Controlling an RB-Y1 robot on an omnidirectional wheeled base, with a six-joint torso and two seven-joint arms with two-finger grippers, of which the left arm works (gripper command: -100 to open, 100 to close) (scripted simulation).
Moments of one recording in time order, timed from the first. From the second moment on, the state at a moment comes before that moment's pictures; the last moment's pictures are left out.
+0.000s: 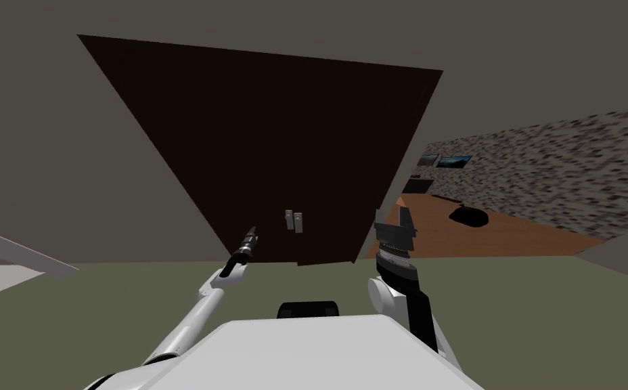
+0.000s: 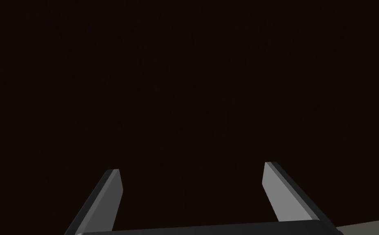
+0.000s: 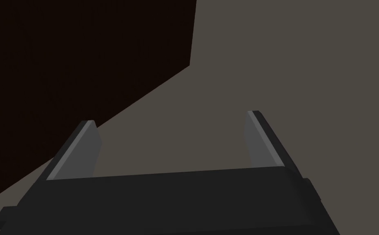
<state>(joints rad) -0.11 0.36 0.14 -0.98 0.15 -0.35 0.14</state>
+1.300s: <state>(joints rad) -0.17 0.31 0.07 -0.98 0.14 -0.37 0.15</state>
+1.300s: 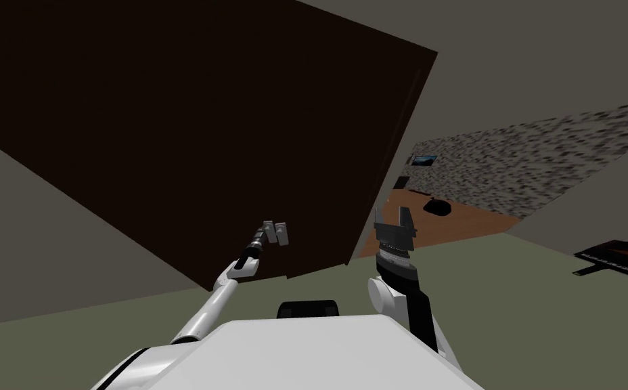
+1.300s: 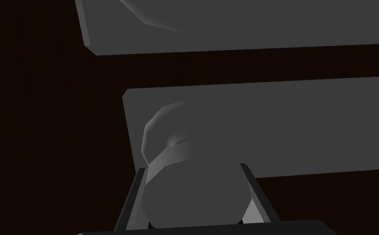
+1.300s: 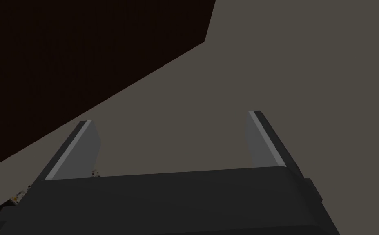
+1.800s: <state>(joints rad) -0.14 0.34 0.09 -0.96 0.15 -0.38 0.16</state>
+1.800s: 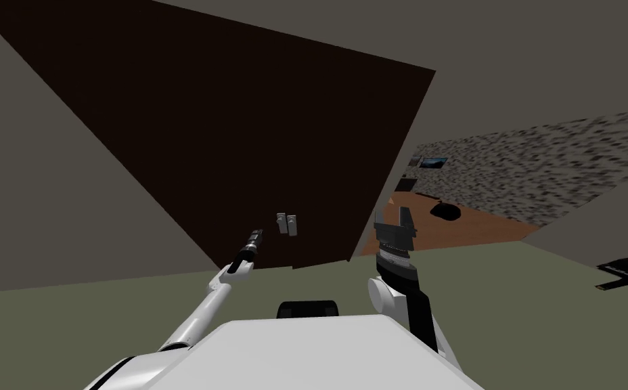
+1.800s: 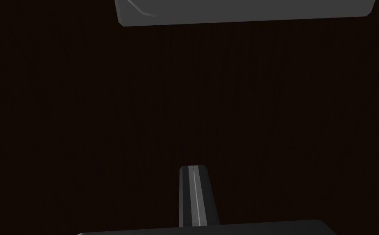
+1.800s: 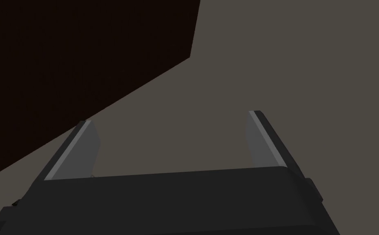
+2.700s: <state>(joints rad) -0.11 0.36 0.10 -0.99 0.15 -0.38 0.17</state>
